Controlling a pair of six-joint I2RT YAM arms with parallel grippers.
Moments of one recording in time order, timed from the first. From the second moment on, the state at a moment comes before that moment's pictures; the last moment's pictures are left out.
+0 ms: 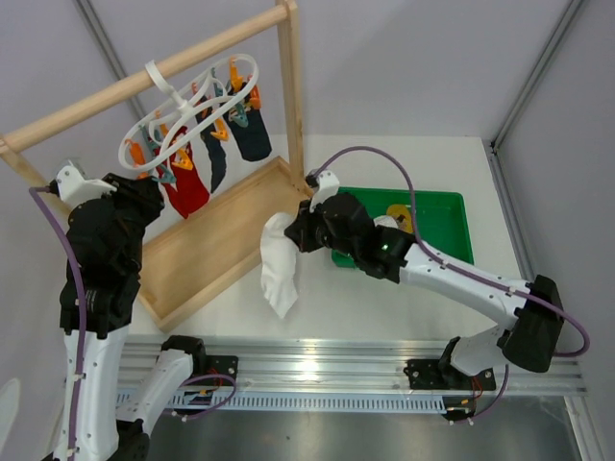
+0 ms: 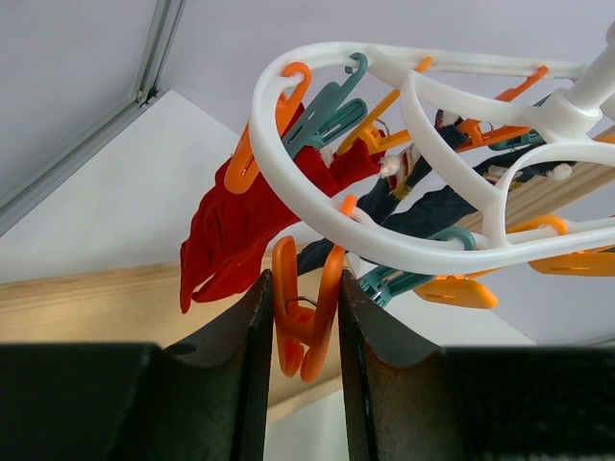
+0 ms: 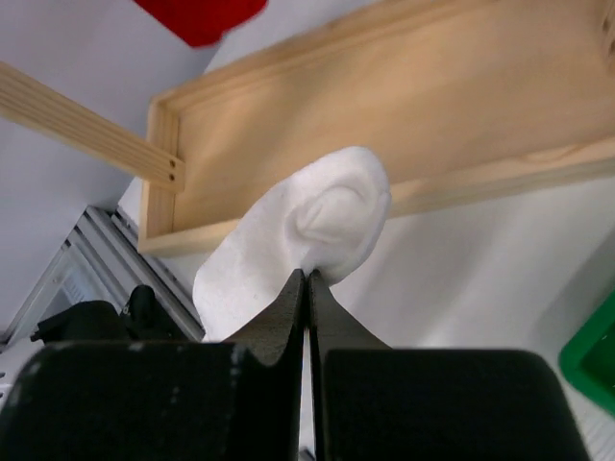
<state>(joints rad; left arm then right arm) -0.10 0.74 1.28 -0.63 -0.35 -0.59 0.99 1.41 1.27 -0.19 0.12 0.49</state>
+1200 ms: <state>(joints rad) -0.09 0.74 1.28 -0.63 -0.32 -0.59 1.06 1.82 1.35 -0.39 0.23 0.18</state>
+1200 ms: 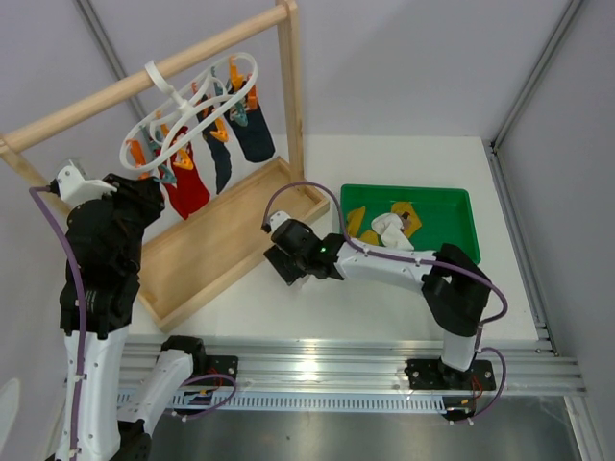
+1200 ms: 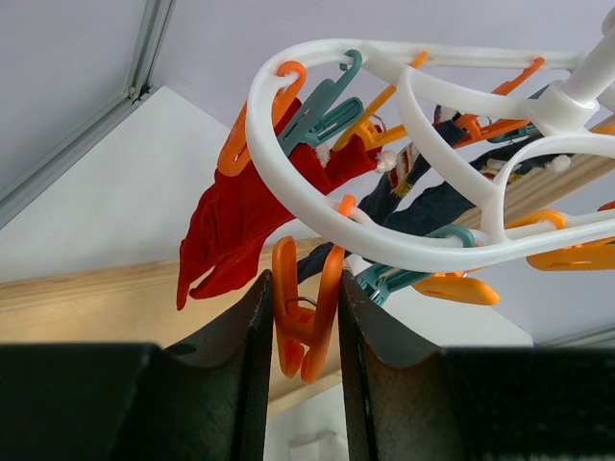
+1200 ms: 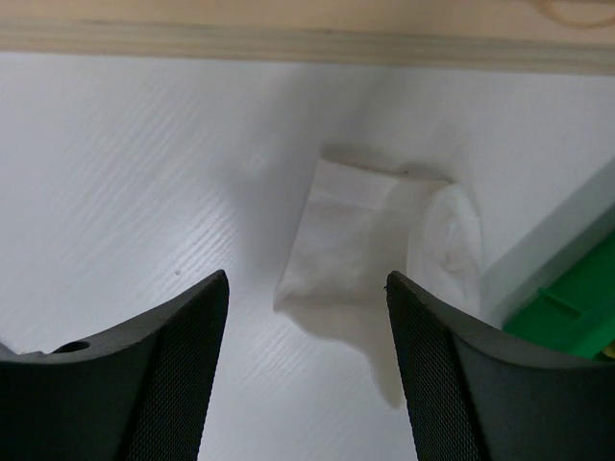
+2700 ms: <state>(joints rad) -0.08 0.75 1.34 -0.70 -0.28 -0.60 1.00 1.60 1.23 -0.03 -0.16 0.11</state>
